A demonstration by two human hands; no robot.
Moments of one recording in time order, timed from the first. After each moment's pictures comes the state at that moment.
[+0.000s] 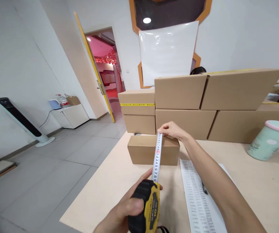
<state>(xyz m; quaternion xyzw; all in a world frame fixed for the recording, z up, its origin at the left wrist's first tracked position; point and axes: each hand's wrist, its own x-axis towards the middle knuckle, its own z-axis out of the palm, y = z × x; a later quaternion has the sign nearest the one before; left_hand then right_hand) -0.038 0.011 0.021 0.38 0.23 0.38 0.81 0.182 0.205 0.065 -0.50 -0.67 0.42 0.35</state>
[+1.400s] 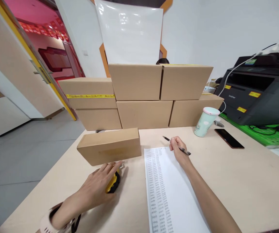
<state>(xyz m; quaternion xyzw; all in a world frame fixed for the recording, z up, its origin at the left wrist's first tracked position) -0.019 0.086 -0.023 0.88 0.44 -0.02 0.16 0.319 0.077 -0.045 -0.63 -0.48 0.23 0.57</state>
